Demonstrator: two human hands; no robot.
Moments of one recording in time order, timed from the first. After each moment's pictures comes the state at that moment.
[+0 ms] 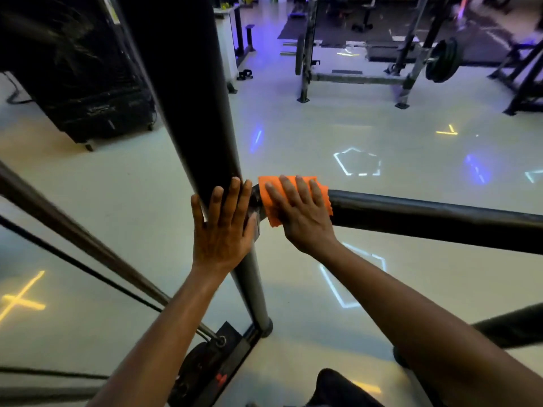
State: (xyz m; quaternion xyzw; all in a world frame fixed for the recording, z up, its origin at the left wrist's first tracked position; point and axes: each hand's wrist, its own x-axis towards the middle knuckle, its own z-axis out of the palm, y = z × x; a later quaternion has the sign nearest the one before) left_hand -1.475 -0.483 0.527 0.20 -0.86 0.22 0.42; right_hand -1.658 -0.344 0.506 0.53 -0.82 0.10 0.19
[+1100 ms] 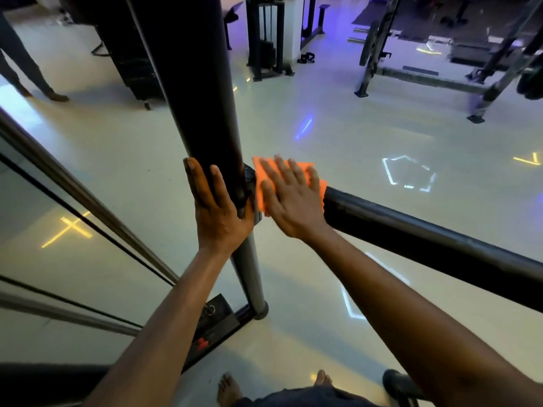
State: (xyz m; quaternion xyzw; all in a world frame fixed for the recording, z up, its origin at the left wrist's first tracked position) left_hand -1.495 -0.445 0.520 0.34 -0.83 -0.04 0.45; right_hand -1.659 -0.361 0.542 0.57 -0.79 0.23 0.06
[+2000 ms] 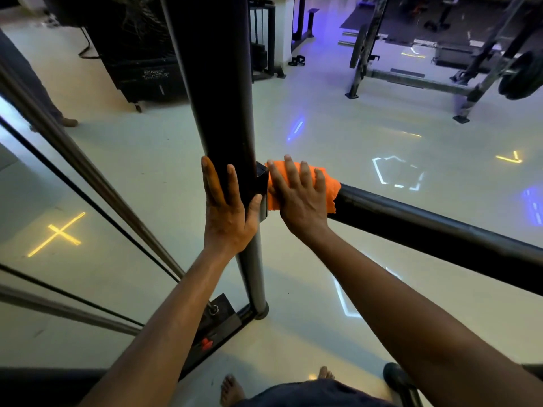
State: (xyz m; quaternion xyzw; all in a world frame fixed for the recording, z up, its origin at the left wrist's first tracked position) left_hand -1.477 -0.448 0.514 0.31 -0.85 -0.11 0.41; right_hand -1.655 -0.371 0.508 0.55 -0.81 0.08 0.20
